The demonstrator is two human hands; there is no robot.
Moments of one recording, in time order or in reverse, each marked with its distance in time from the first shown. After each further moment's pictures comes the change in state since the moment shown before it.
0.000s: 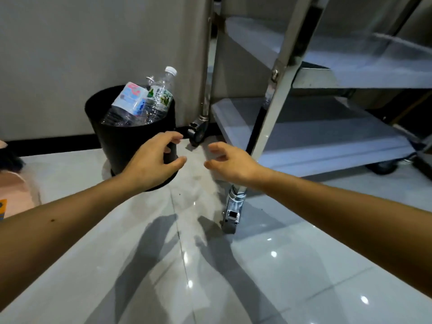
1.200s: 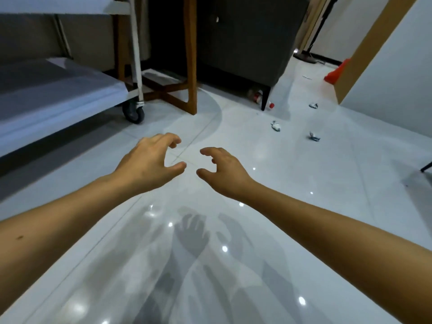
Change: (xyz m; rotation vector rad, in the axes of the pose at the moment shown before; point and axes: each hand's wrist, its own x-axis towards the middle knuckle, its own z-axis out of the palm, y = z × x) left_hand -0.077 0.516 0.344 -0.007 -0.482 0.597; right_hand -0.443 0.353 -0.229 -0.054 0.632 0.593
